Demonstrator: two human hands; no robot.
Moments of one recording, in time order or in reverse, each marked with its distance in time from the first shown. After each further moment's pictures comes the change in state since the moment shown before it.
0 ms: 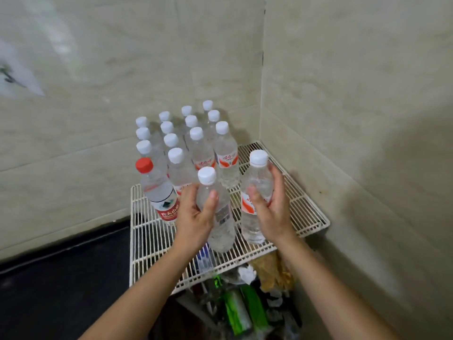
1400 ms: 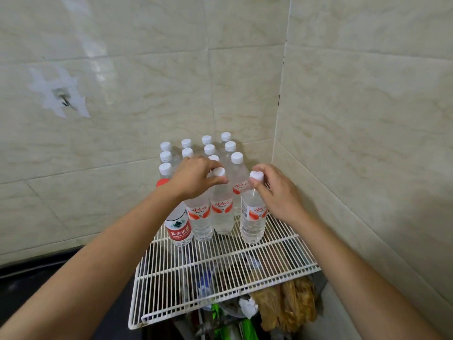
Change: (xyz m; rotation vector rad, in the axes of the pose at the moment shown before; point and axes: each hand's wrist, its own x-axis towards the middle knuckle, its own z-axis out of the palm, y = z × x) left_hand 0.132 0.062 -0.045 0.825 -0.335 0.362; right_hand 0.102 -0.022 -0.011 -0.707 -0.254 -0.200
